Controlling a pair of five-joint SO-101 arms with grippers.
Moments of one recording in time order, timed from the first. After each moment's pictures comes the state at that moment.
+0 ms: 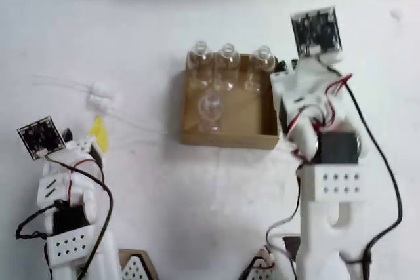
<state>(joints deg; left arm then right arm) -24.1 -81.5 93.9 26.1 10.2 -4.0 -42.2 26.4 54.1 13.7</state>
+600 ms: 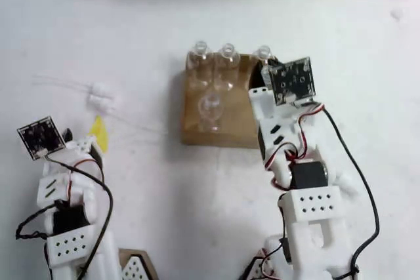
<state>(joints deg) -24.1 -81.5 93.9 26.1 10.2 -10.1 -53.7 58.2 16.1 13.4</state>
